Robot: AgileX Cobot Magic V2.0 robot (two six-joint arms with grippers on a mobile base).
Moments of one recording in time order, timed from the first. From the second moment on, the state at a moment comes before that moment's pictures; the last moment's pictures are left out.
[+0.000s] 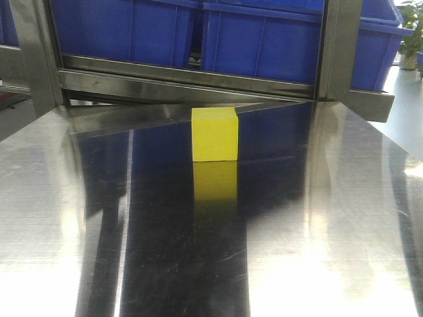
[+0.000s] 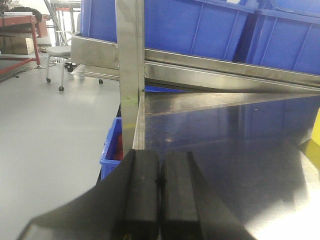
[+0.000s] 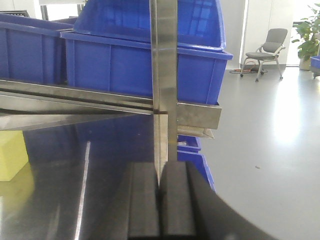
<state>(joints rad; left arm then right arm) -0.06 -0.01 0.00 0.13 0.11 -0.20 0.04 -0.01 0.03 -0.07 -0.02 0.13</state>
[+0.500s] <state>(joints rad) -0.06 -0.01 0.00 0.13 0.11 -0.20 0.04 0.27 -0.46 -0.07 0.26 0.13</state>
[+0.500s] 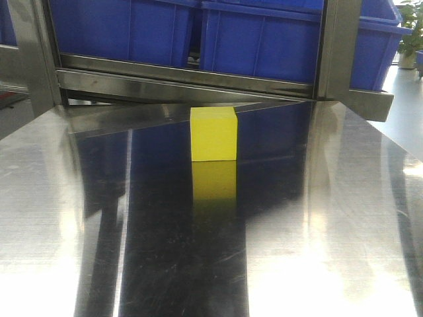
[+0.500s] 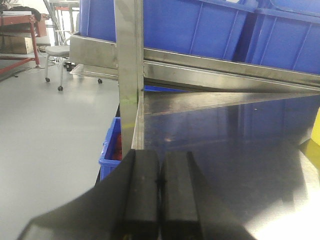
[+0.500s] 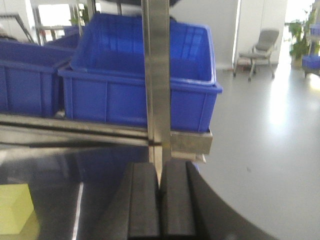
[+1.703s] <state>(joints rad) -0.06 -0.01 0.00 0.13 0.11 -0.20 0.72 1.82 -1.84 -0.21 1.13 0.57</state>
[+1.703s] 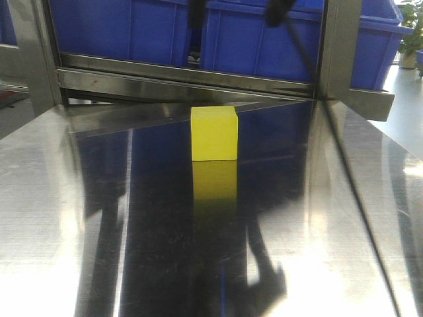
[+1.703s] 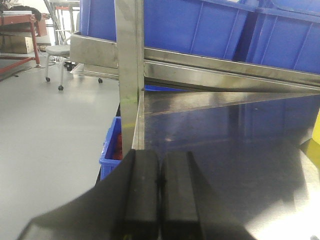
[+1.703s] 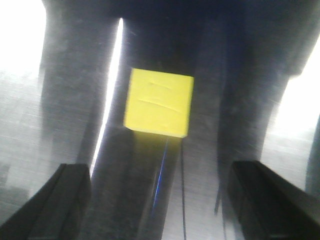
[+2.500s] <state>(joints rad) -0.06 -0.01 0.00 0.13 0.11 -0.20 0.67 2.06 -1.93 -0.24 1.04 0.58</state>
